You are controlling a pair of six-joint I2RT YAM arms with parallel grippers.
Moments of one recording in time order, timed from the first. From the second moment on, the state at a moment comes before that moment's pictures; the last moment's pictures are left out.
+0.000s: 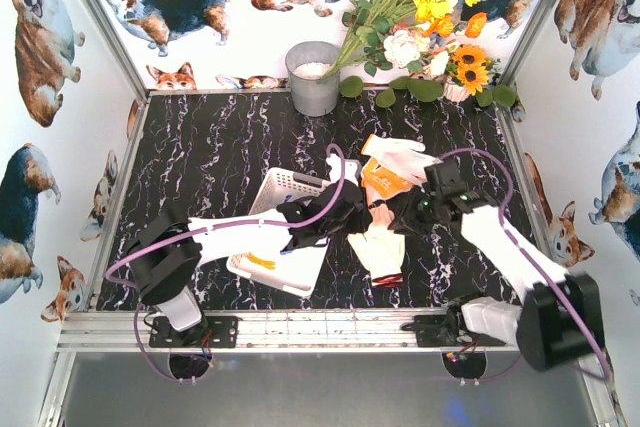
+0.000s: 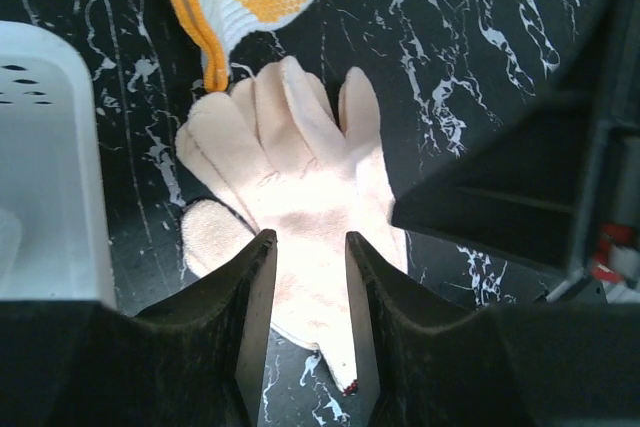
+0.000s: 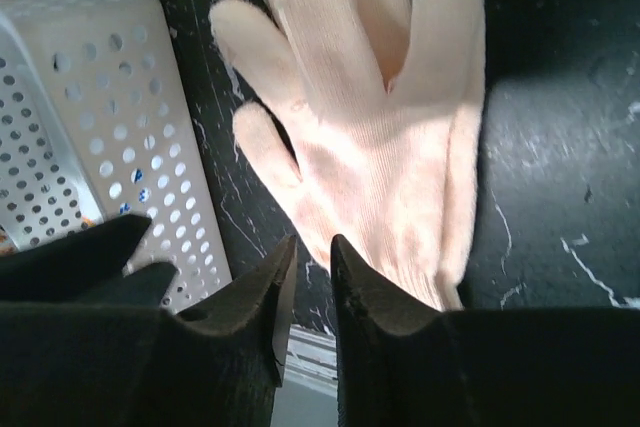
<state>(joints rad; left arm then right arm) -1.05 1.67 1.07 -0.02 -0.24 -0.77 0.26 1.13 0.73 -0.63 -0.29 0.75</state>
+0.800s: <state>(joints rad) -1.07 1.89 1.00 0.18 -0.09 -0.81 0.29 1.55 0.90 -0.47 -0.24 0.69</state>
